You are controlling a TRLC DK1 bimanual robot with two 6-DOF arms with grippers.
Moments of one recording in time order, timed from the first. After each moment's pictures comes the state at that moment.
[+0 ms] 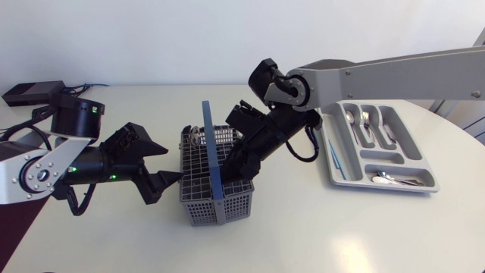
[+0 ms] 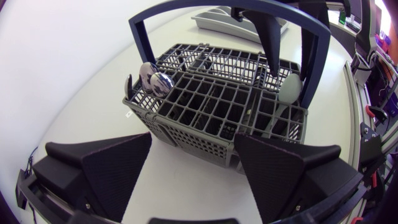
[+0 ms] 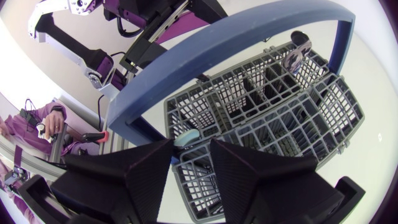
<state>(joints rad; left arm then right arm) -0.24 1.29 0.64 -0.14 0.38 0.60 0.60 1.90 1.40 -0.76 -0.77 -0.58</state>
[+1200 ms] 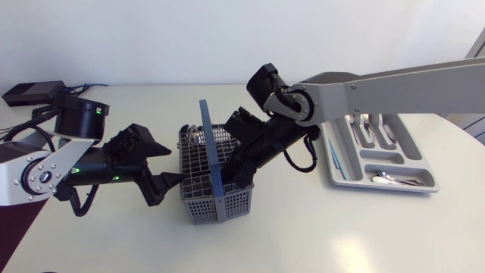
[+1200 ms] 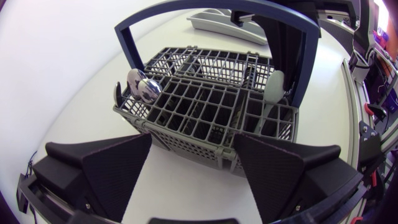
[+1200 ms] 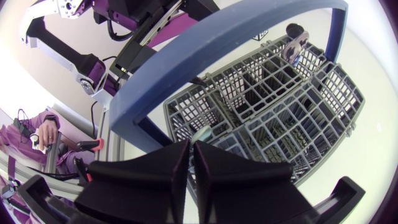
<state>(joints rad) -0.27 1.29 0.64 -0.14 0.37 0.60 0.63 1.84 1.29 -0.60 -0.72 -0.45</state>
